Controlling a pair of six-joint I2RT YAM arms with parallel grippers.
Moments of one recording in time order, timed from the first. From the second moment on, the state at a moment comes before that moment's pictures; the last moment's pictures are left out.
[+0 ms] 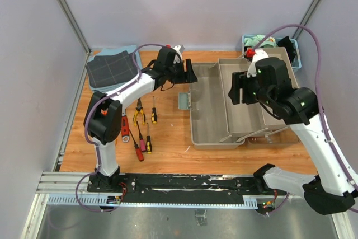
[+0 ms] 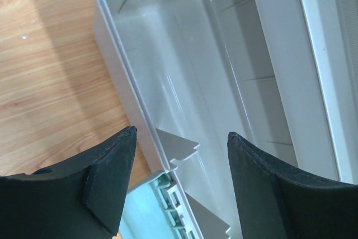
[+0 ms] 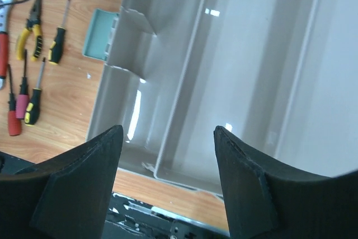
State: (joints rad) left arm -0.52 1.89 1.50 -0.19 0.24 -0.51; right arm 0.57 1.13 1.57 -1.07 0.15 0.23
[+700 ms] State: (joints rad) left arm -0.56 2.01 1.52 -0.22 0.17 -0.49; right arm 0.41 0.94 1.45 -1.22 0.20 0.23
